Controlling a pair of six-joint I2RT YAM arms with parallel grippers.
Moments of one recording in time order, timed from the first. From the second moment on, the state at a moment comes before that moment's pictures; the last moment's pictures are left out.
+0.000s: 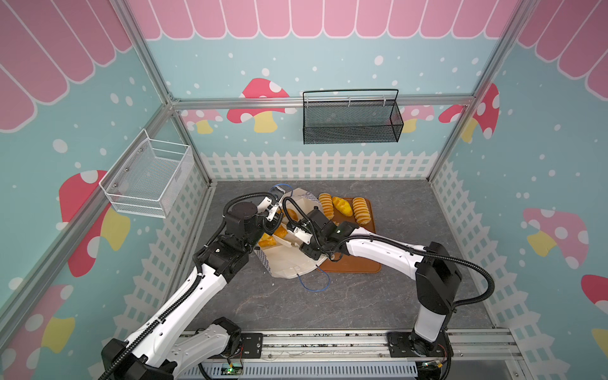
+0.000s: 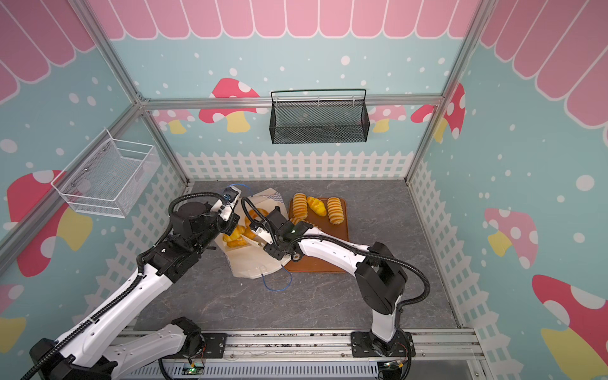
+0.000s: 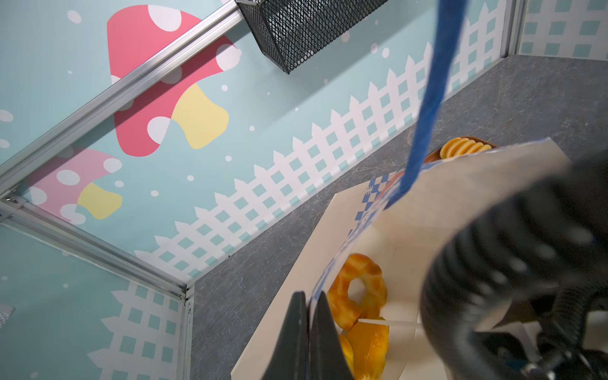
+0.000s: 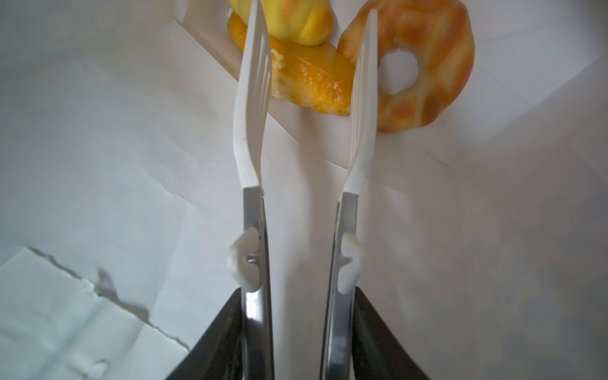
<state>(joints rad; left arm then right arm) -0.48 1.04 1.00 -0.23 -0.20 0.40 0.90 1.81 1.44 -0.57 0.02 -0.24</state>
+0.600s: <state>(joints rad) -0.49 1.08 1.00 -0.20 -0.18 0.39 0.94 1.81 1.40 -0.54 0.15 -0.48</state>
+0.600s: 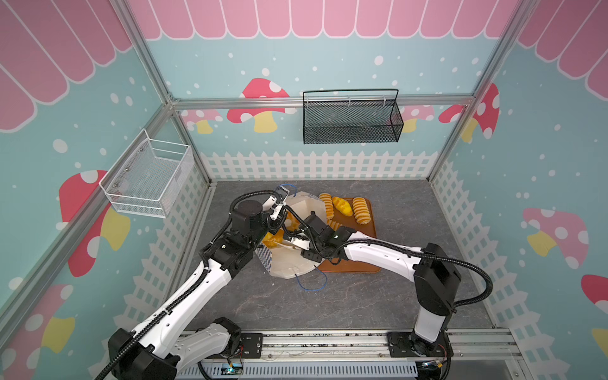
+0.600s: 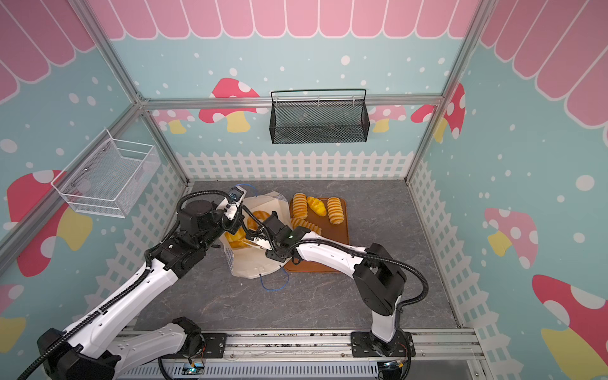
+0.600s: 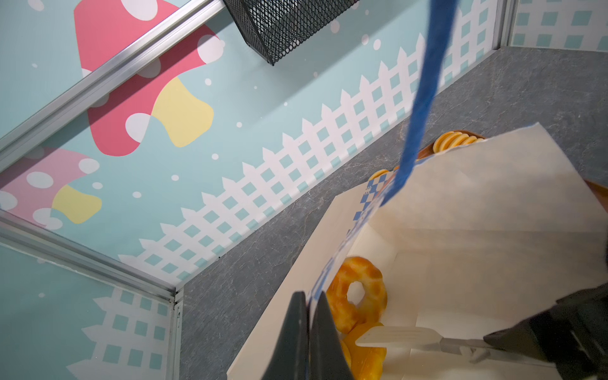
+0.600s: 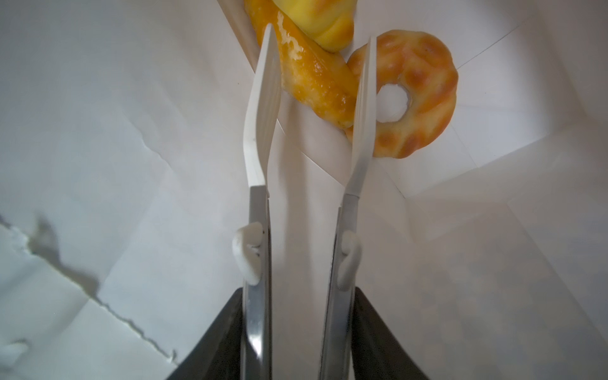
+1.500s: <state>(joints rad) -0.42 1.12 1.05 -0.32 0.11 0.31 1.02 1.83 1.44 -0.52 0.50 -0.82</state>
